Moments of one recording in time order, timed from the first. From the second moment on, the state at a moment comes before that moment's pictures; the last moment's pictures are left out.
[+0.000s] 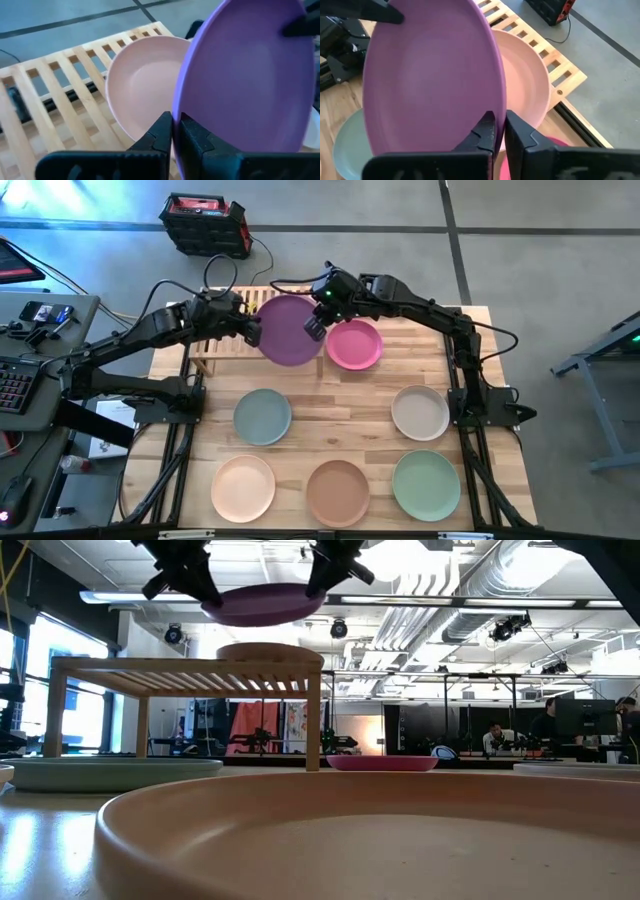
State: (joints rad) left arm 0.42 1.01 1.10 -0.73 -0.26 -0.48; right arm -0.25 2.02 2.34 -1.14 0.20 0.28
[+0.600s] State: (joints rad) left arm 0.44 0.99 1.10 -0.61 -0.22 -0.44; right arm -0.29 2.02 2.34 -1.18 0.17 0.26
